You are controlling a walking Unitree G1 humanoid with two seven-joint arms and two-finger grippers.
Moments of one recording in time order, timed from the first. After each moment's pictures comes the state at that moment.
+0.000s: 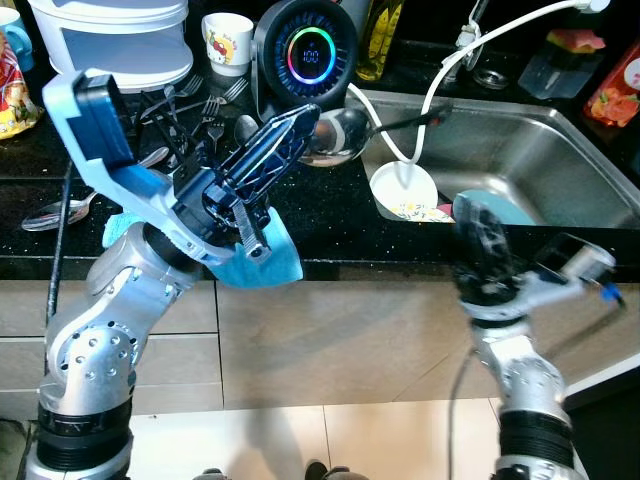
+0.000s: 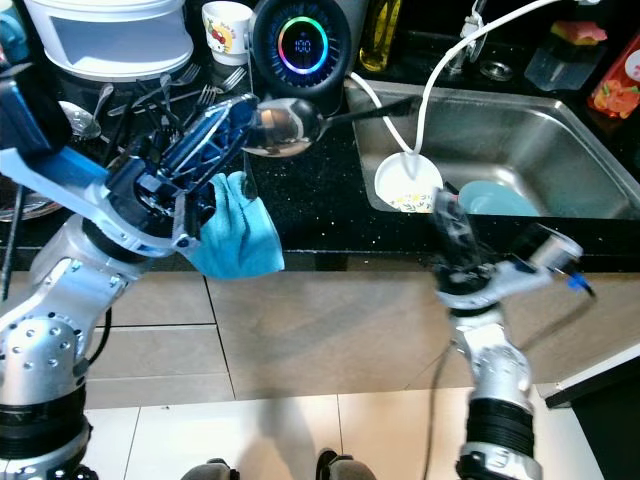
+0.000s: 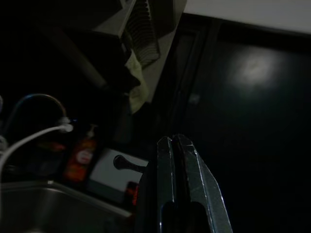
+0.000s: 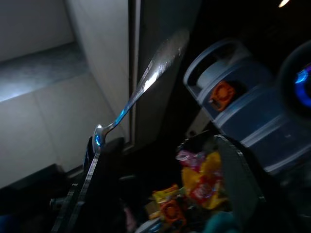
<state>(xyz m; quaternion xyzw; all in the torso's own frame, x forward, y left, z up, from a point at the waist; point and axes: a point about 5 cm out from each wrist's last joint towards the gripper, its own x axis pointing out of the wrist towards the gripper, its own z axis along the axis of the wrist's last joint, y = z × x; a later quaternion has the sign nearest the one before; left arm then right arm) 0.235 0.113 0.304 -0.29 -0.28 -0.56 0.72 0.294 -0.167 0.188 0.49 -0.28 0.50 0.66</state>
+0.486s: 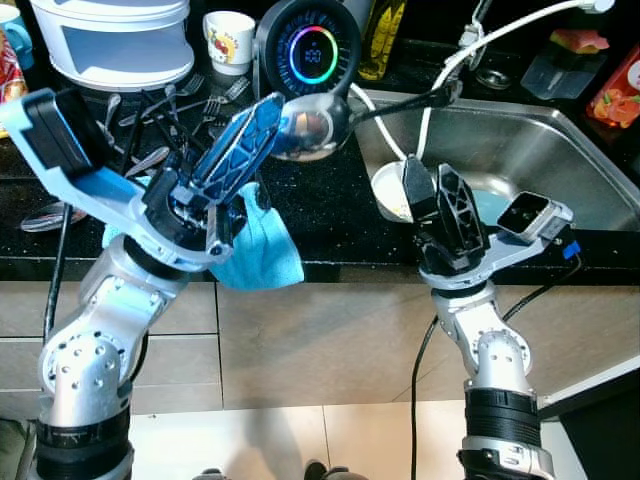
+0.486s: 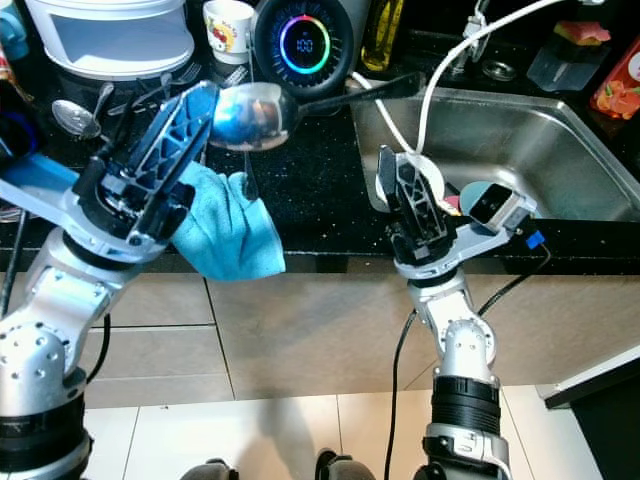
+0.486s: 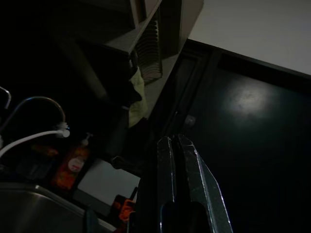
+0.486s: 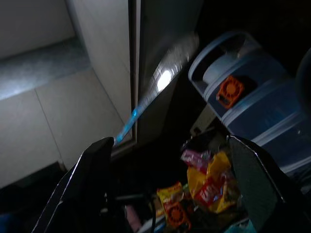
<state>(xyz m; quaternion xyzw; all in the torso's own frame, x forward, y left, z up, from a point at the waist) 0.235 0.127 0.295 -0.35 -0.28 -0.55 0.71 0.300 -0.143 0.213 0.48 -0.27 0.51 0.66</state>
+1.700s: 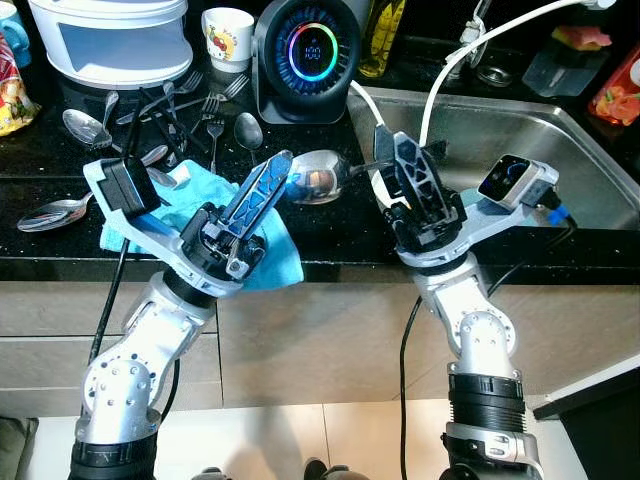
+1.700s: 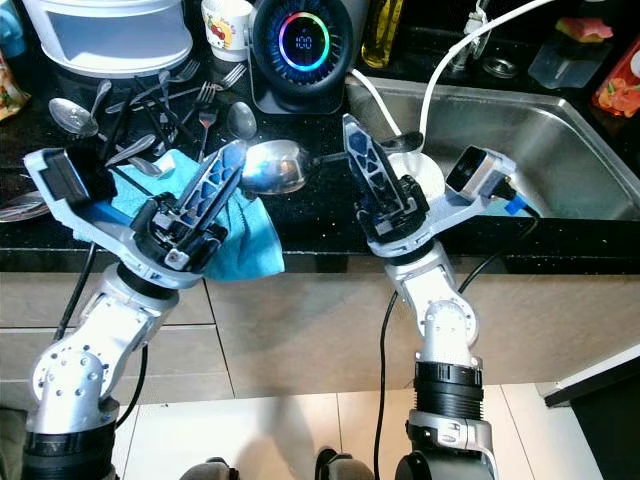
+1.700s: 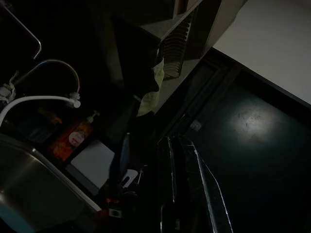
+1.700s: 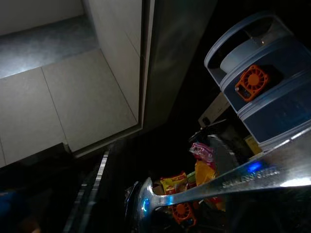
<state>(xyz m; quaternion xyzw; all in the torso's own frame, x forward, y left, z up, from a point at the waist) 0.247 0.115 0.254 -0.44 -0.21 -0.52 0.70 0.300 -0.116 0.244 0.45 -0.28 0.54 0.65</state>
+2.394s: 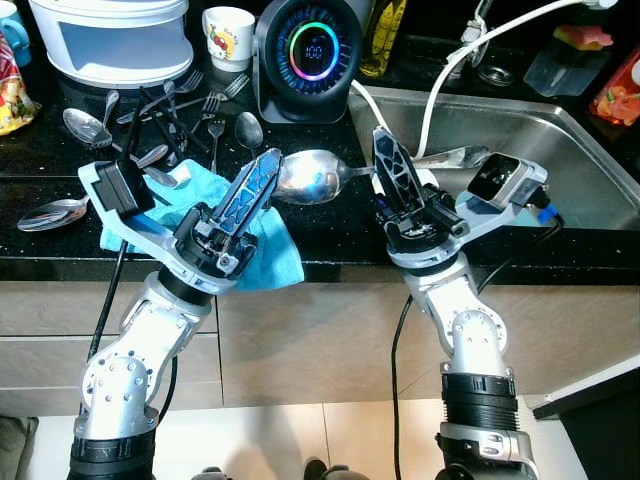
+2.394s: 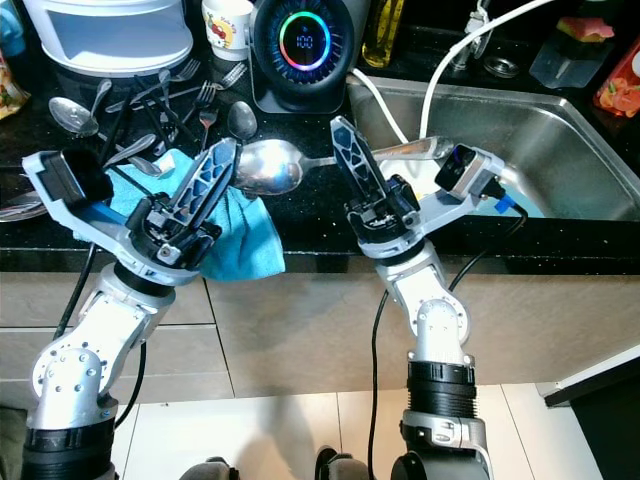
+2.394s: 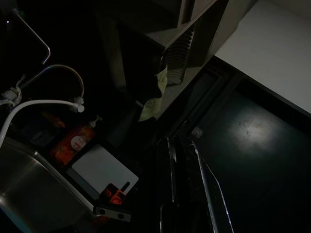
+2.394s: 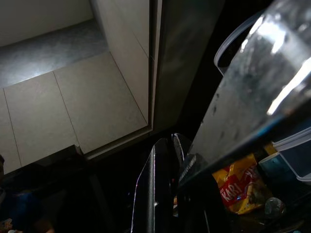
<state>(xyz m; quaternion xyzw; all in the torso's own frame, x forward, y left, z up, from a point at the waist) 0.252 0.122 0.250 -0.45 -0.21 -0.51 0.70 0.301 -0.109 0.245 0.46 -0.27 0.55 0.64</state>
